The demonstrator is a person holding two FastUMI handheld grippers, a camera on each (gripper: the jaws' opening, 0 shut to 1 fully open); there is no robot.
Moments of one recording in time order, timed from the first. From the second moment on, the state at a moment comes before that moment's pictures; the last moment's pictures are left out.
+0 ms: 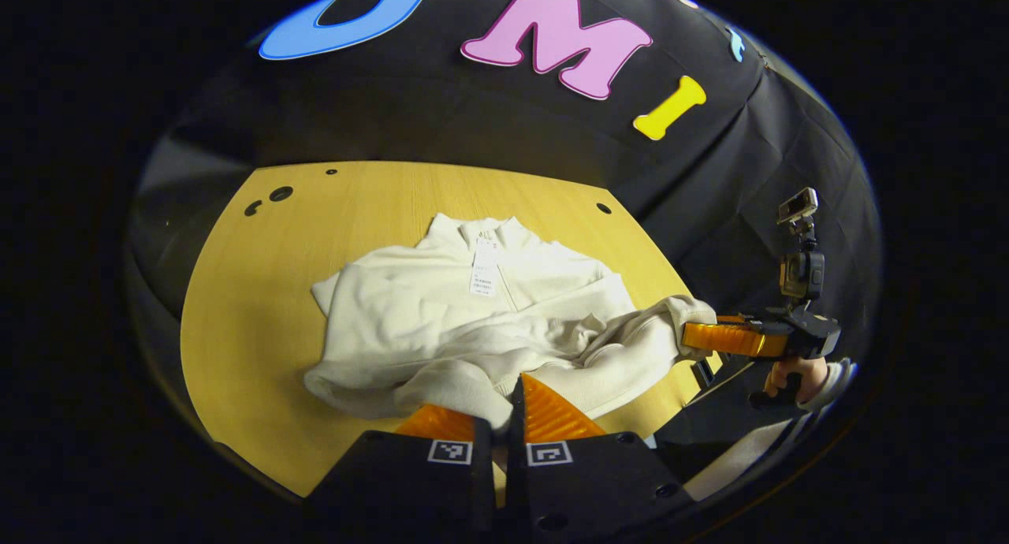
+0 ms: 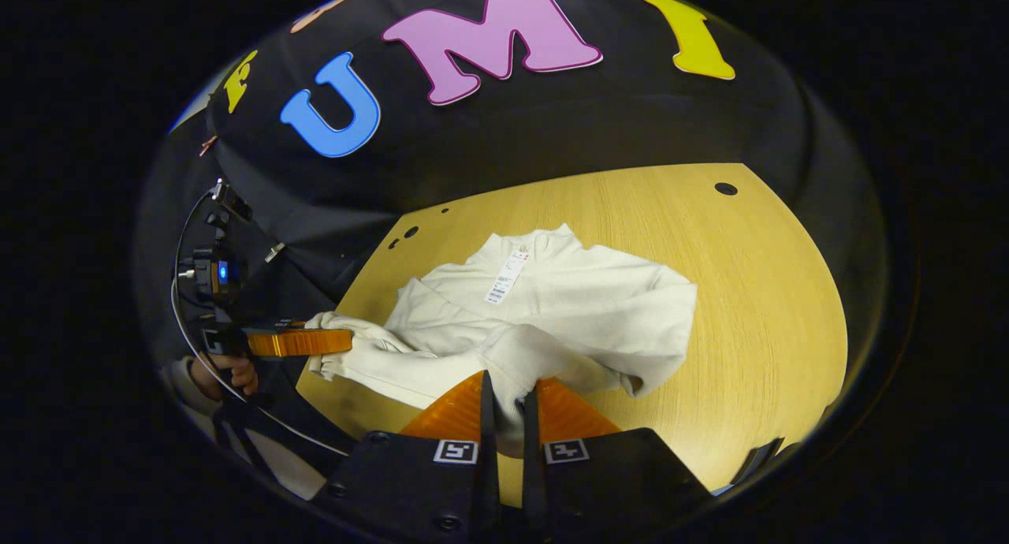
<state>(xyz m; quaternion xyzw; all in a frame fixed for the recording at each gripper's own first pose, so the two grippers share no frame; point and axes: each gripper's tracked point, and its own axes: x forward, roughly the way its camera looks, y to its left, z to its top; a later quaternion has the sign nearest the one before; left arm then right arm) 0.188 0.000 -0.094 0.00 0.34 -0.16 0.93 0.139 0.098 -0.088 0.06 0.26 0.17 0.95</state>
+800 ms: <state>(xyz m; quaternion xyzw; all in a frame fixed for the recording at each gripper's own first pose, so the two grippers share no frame) 0.309 0.015 -0.119 0.01 0.33 -0.11 0.94 0.258 0.088 -0.109 0.07 0.25 0.12 0.96</state>
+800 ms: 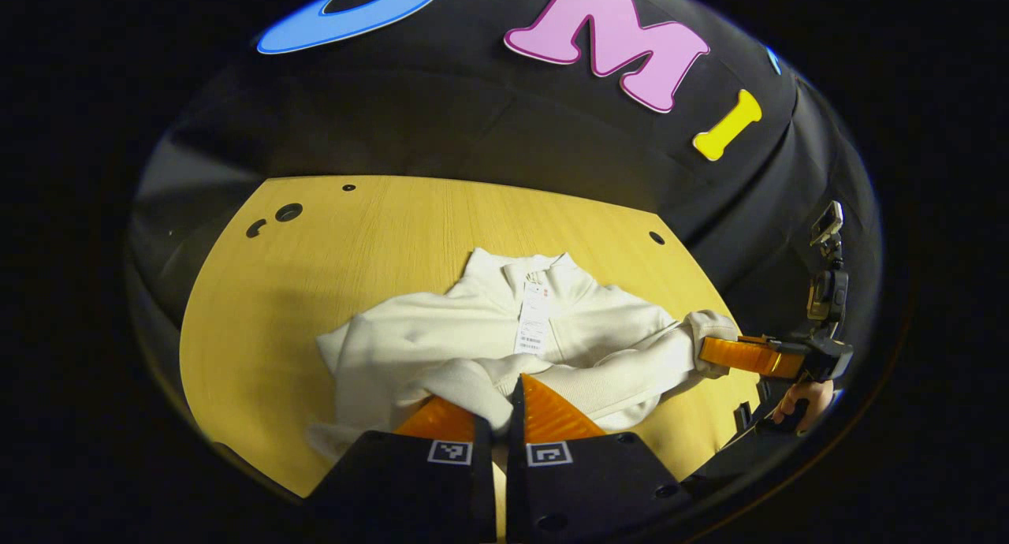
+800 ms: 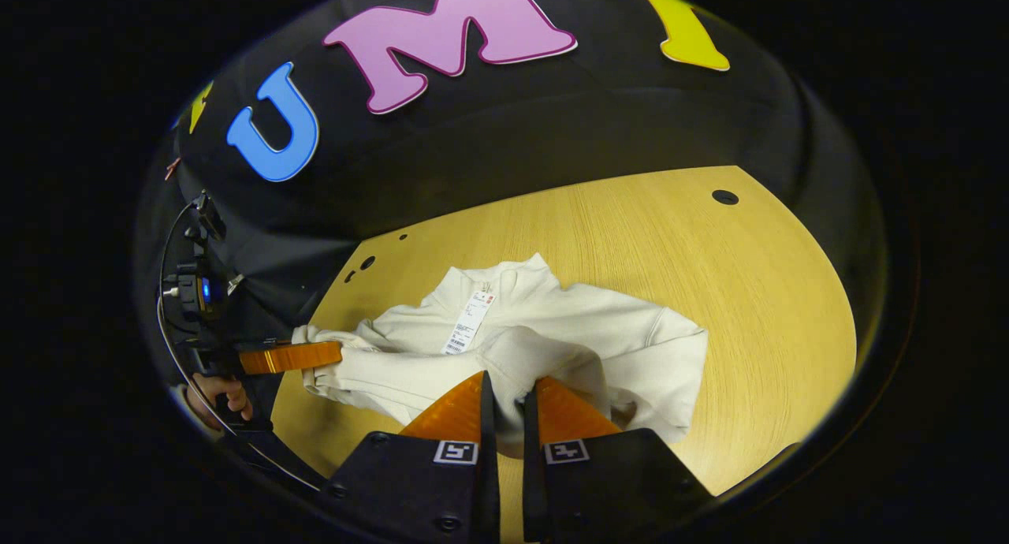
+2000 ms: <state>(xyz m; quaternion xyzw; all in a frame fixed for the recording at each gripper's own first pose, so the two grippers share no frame) 0.383 0.025 -0.194 0.01 0.40 -0.05 0.91 0.334 0.067 -0.187 0.09 0.33 0.08 0.94</state>
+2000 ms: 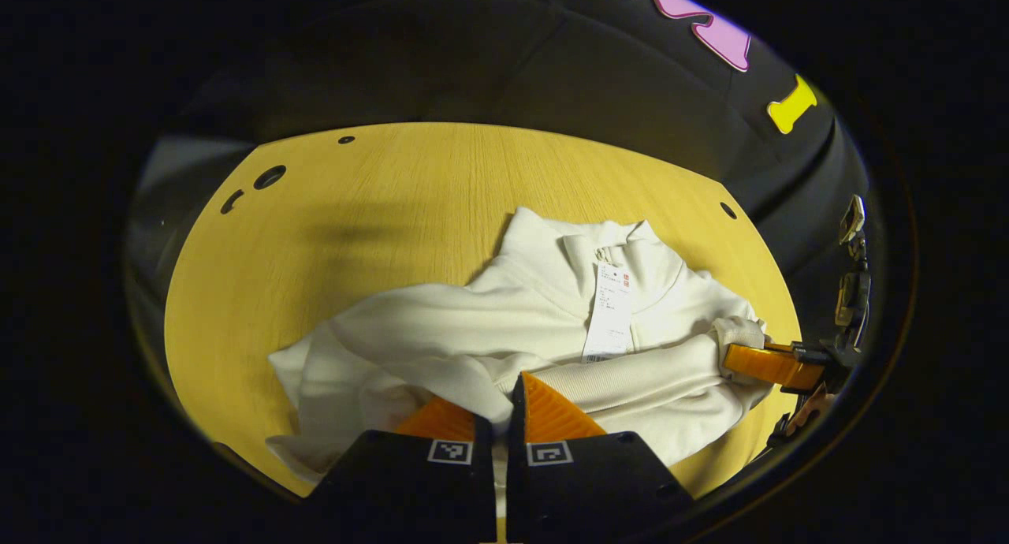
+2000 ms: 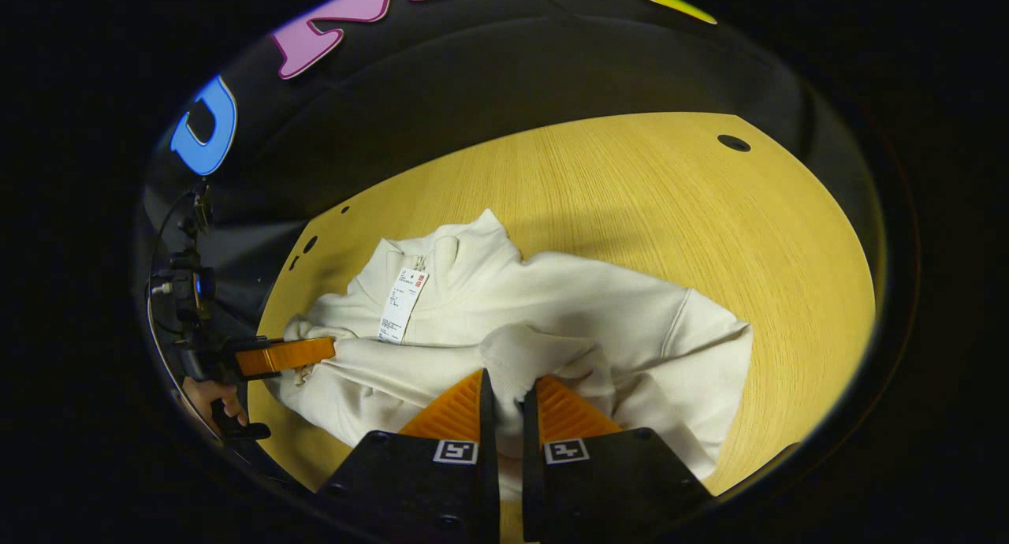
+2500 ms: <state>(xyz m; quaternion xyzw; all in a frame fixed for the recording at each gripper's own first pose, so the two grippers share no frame) 0.386 0.027 -0.197 -0.02 0.39 -0.04 0.92 0.337 0.069 -0.188 0.12 0.35 0.07 0.93</state>
